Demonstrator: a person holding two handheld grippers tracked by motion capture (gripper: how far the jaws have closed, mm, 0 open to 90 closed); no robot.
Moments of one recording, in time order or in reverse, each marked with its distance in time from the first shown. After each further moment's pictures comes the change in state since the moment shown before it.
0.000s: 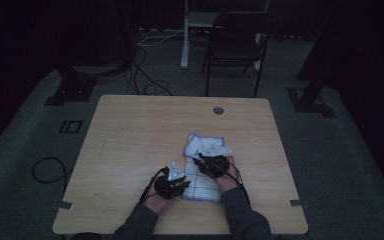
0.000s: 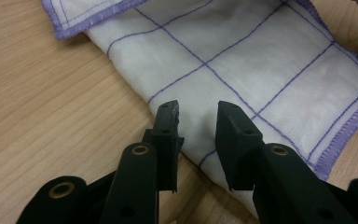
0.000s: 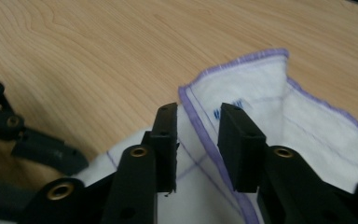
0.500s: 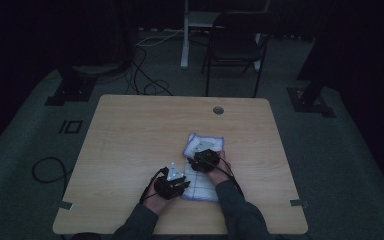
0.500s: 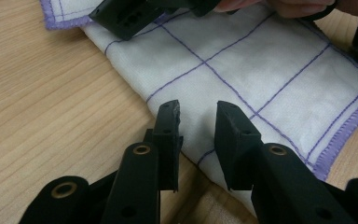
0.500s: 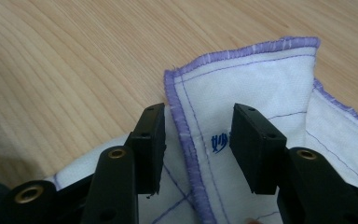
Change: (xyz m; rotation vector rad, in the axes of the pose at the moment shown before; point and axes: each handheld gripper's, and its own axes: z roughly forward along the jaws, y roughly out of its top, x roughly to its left) left arm 0.001 -0.002 0.001 -0.006 -0.012 -0.019; right arm -0.002 0.007 0.043 0.141 -0.043 -0.074
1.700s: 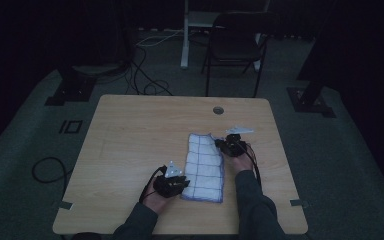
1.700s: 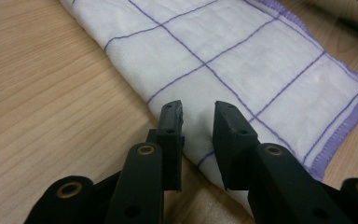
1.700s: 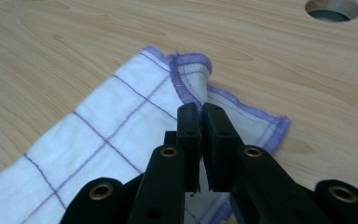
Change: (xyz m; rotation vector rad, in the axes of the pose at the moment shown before) left arm 0.008 0.003 0.000 0.004 -0.039 -0.046; right arm -0.097 -0.026 -0.030 -0.096 0.016 0.353
